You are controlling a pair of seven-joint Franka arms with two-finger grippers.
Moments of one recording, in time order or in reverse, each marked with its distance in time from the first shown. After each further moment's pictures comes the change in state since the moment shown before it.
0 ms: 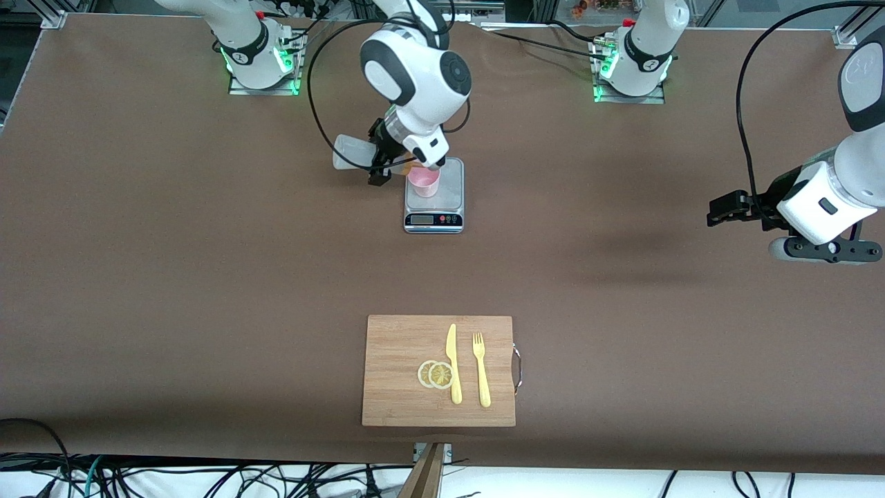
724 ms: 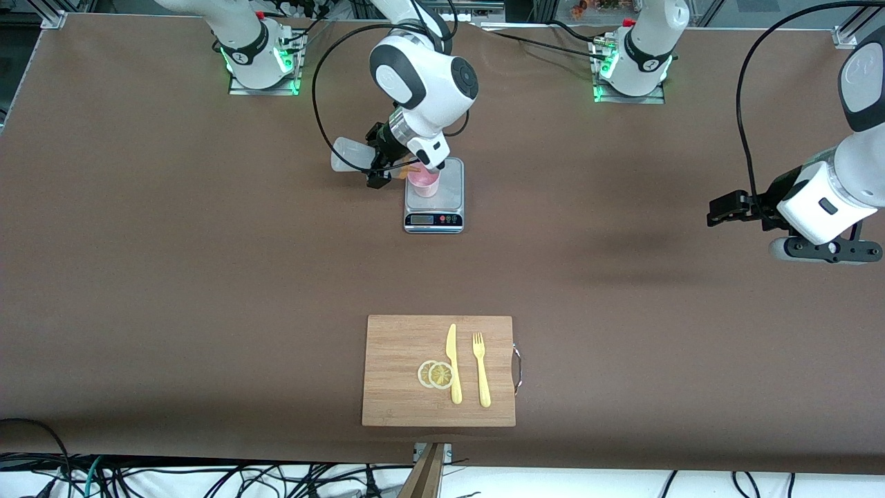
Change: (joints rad) left arm 0.000 0.000 0.000 0.000 0.000 0.000 0.000; right arm 0.004 0.029 -0.008 0.001 -0.046 -0.007 0.007
